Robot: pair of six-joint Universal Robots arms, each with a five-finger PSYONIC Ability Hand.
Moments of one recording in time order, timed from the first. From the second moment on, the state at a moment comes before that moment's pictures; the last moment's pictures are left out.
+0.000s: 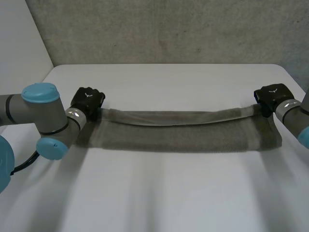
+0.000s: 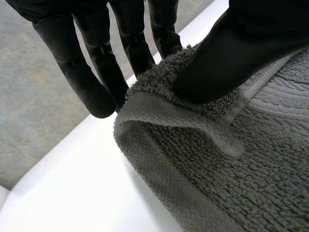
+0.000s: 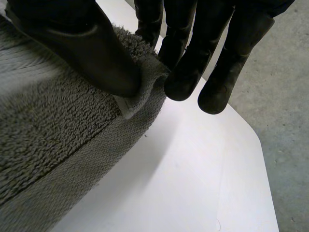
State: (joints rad) left arm 4.45 -2.45 -1.10 3.36 -1.44 3.61; right arm 1.64 -0.75 1.02 0.04 1.40 2.57; left_hand 1.45 1.50 1.55 1.52 1.51; right_hand 1.34 1.30 1.35 1.35 1.16
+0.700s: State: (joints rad) left arm 4.44 -2.09 -1.37 3.36 -1.40 3.61; right arm 1.65 -1.08 1.17 0.11 1.34 2.53; left_hand 0.63 0.63 0.63 0.63 0.63; right_hand 0.44 0.45 0.44 0.45 0.27
